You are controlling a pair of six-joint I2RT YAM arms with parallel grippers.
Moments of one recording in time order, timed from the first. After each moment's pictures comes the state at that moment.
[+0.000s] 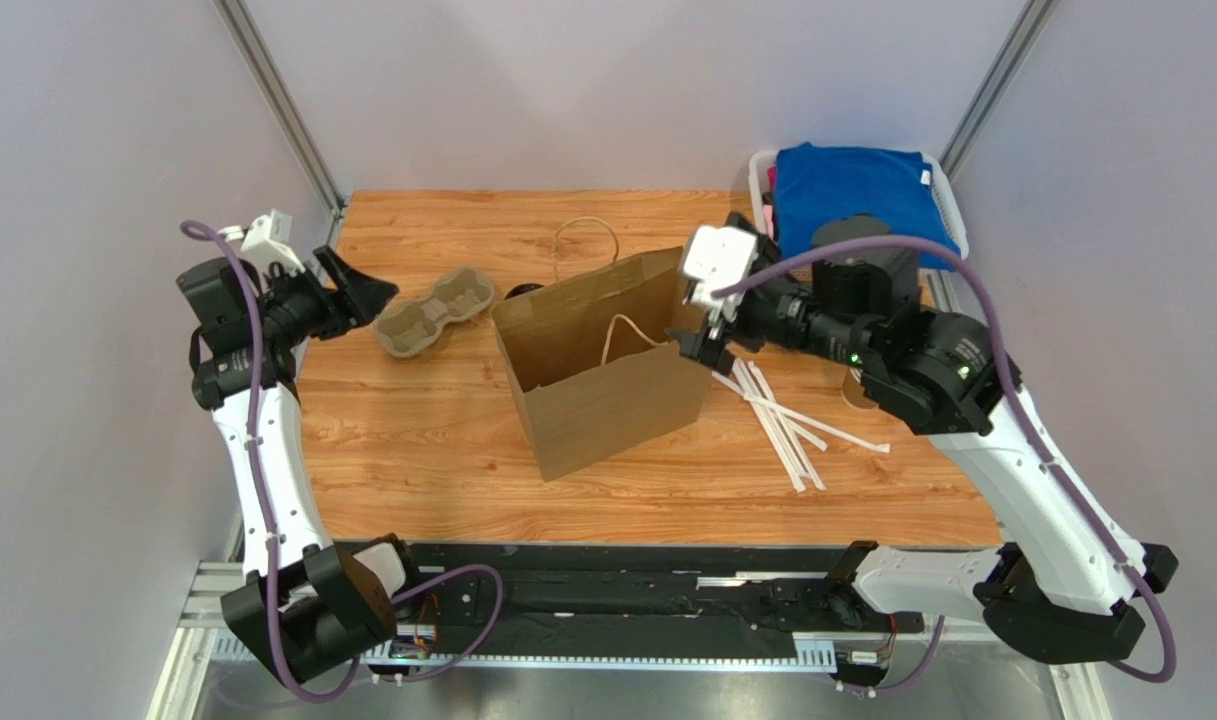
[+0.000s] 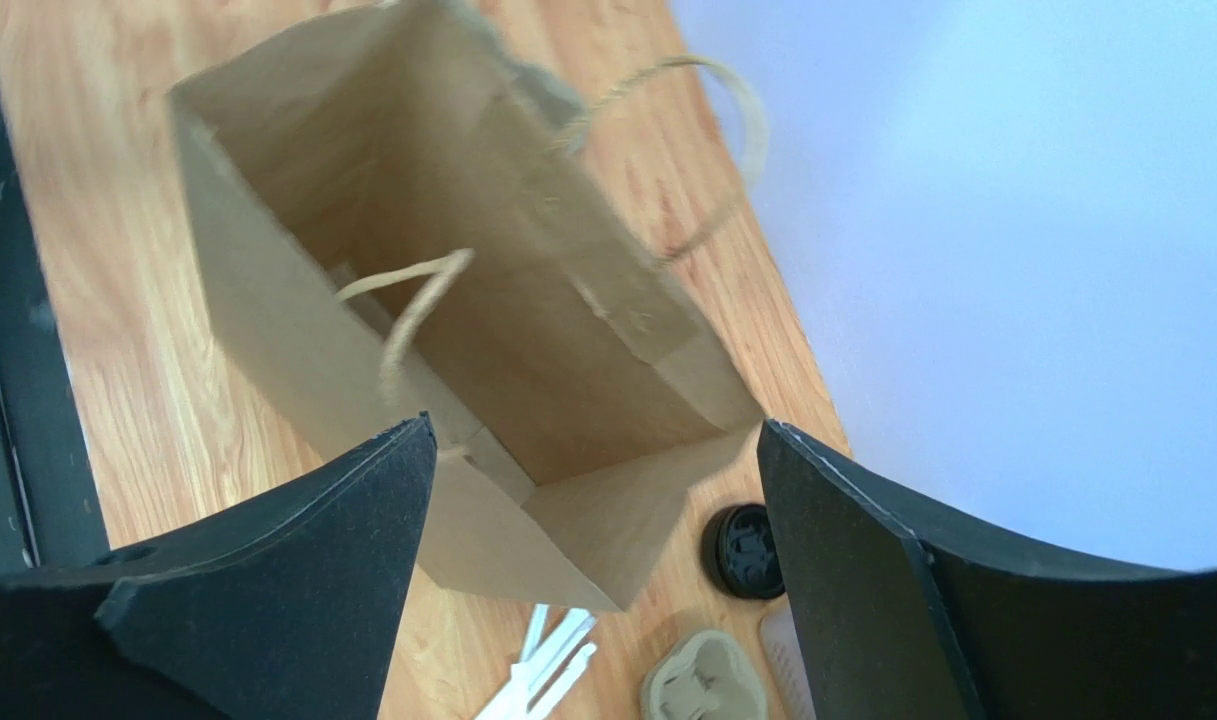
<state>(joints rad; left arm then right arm) 0.46 1.08 1.09 -0.46 0.81 -0.23 0.81 1.18 1.70 -0.83 -0.18 -0.59</state>
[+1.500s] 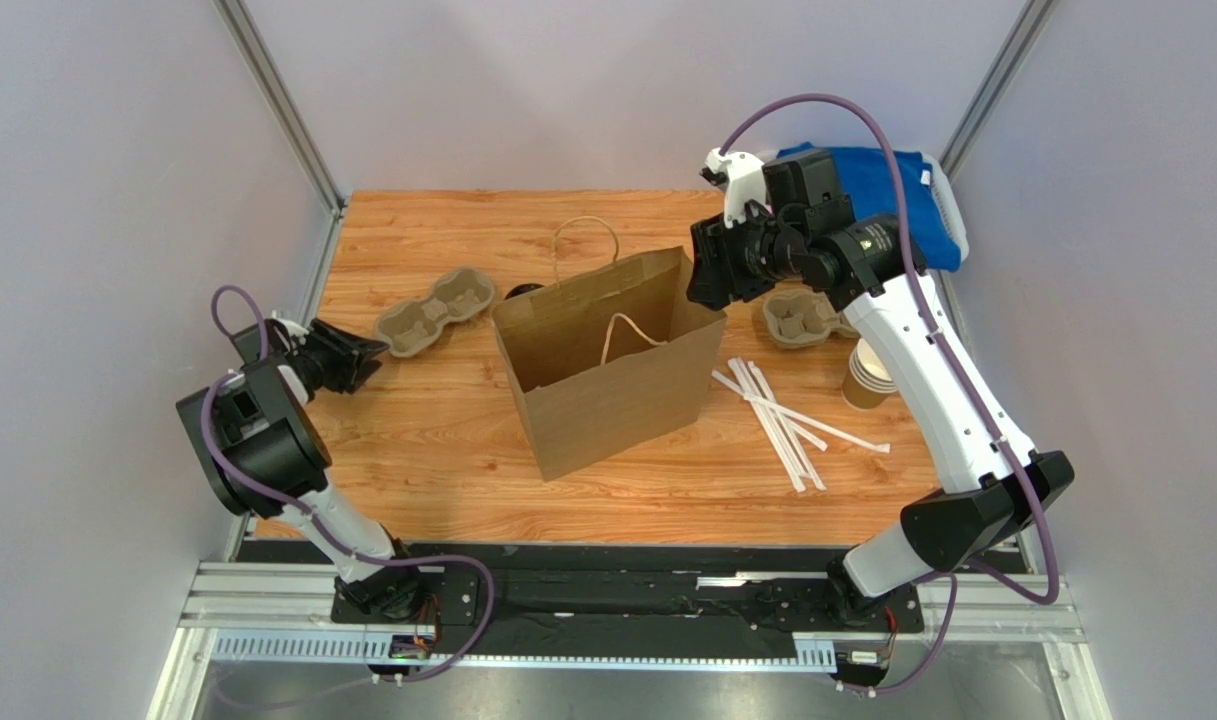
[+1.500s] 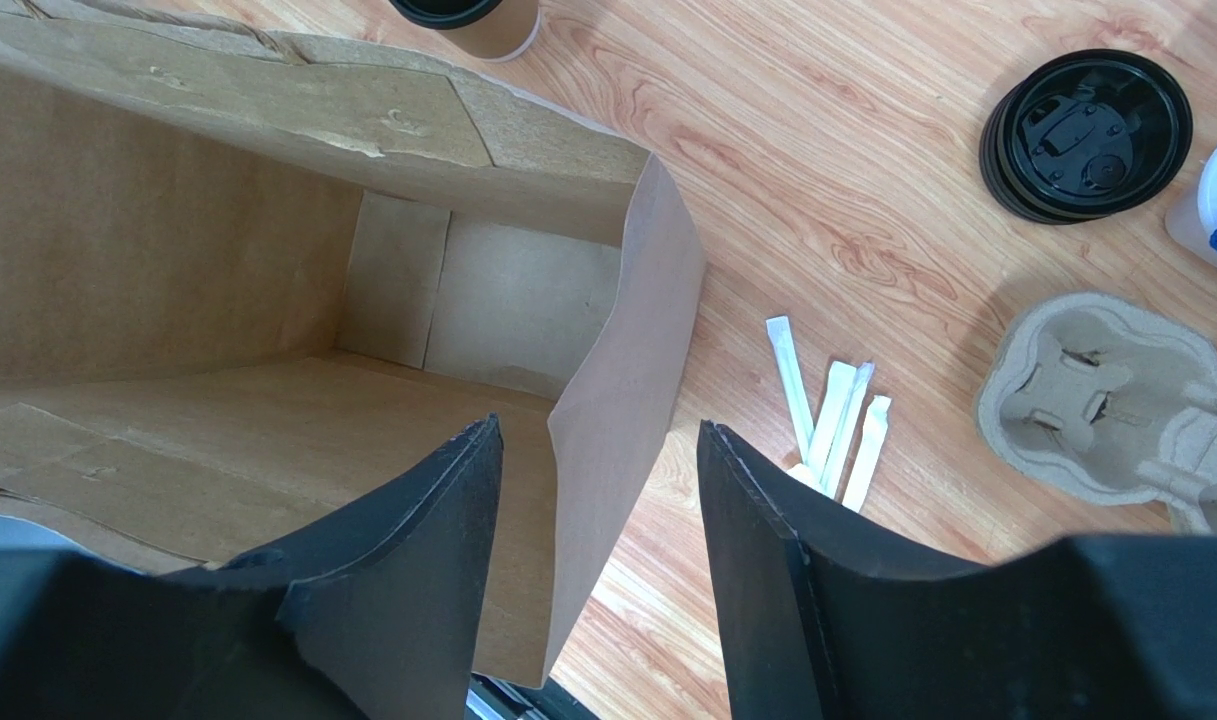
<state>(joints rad) 0.59 1.70 0.81 0.08 0.69 -0.62 0.46 1.51 1.82 -1.03 -0.26 0.01</state>
